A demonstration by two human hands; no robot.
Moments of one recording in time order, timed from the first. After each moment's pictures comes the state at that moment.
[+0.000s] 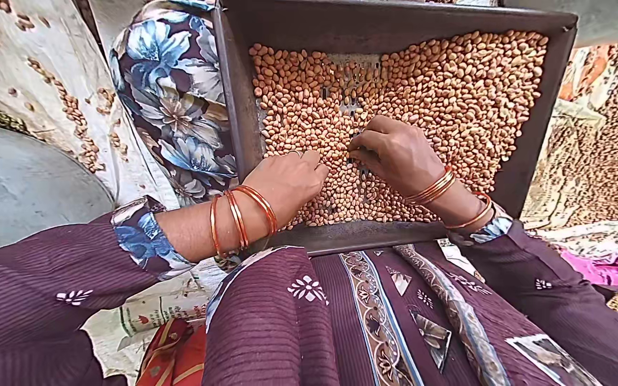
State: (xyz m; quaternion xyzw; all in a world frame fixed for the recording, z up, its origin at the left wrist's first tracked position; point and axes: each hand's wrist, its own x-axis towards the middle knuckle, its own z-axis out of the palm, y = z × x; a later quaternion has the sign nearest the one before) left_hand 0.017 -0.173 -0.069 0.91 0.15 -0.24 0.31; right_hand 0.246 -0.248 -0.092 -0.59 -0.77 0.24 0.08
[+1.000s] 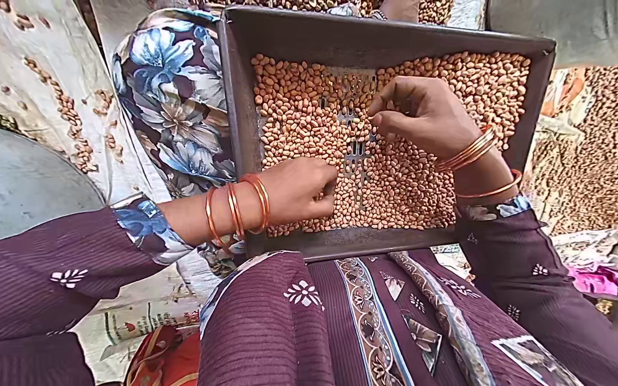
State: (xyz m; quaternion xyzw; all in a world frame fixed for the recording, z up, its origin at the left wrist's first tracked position) left_hand 0.020 -0.164 -0.089 0.84 0.14 -0.08 0.52; right_hand 0.292 -0.199 -0.078 -0.62 -0.61 0.46 0.19
